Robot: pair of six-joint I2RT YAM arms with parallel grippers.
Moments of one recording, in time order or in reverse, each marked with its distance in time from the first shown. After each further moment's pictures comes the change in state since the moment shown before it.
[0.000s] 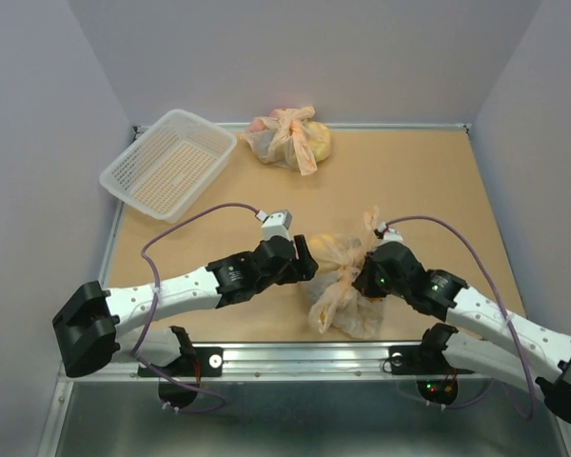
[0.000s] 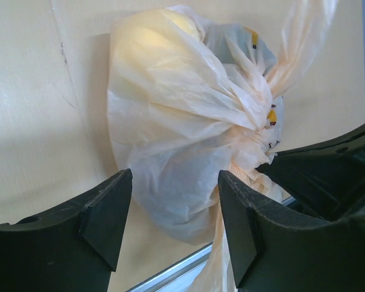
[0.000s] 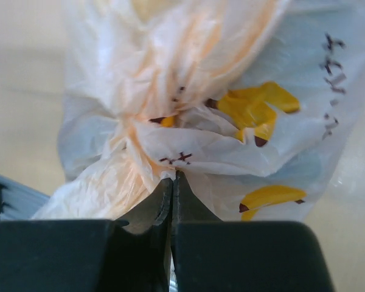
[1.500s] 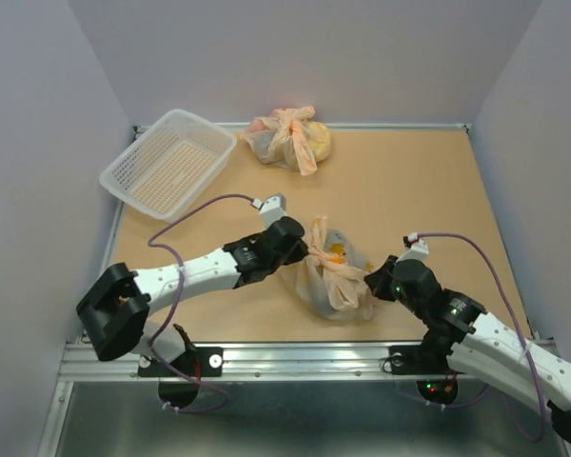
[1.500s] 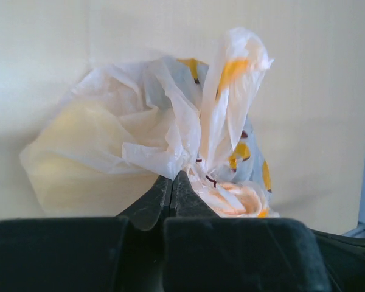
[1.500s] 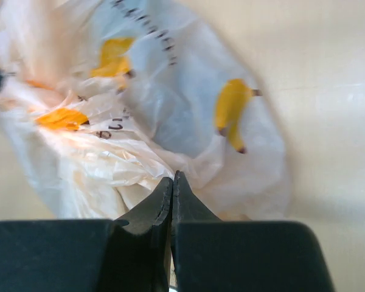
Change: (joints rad) left arm 0.085 0.221 0.140 0.014 -0.072 -0.119; right arm 0.000 -0.319 -0.220 0.066 0.196 0.154
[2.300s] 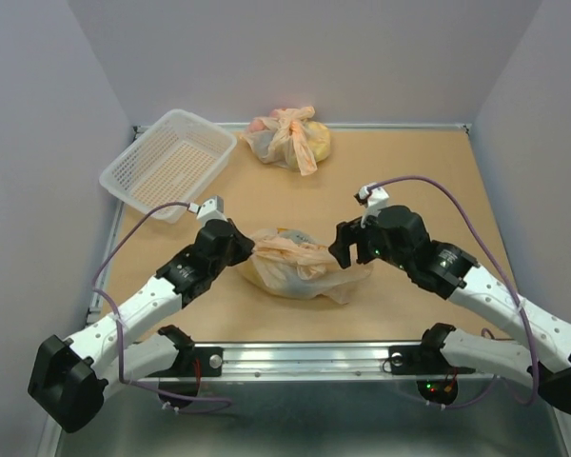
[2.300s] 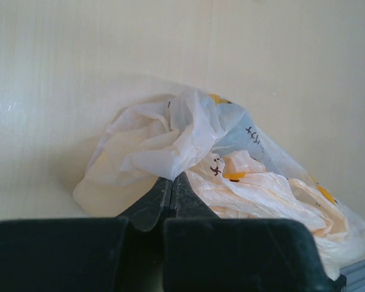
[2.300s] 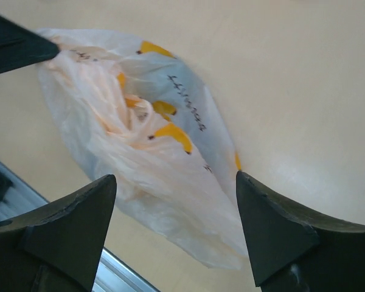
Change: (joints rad) left arm 0.344 -0.502 -0.312 -0.075 0.124 0.181; right arm -0.001 0.371 0.512 -0.029 -0.174 -0.560
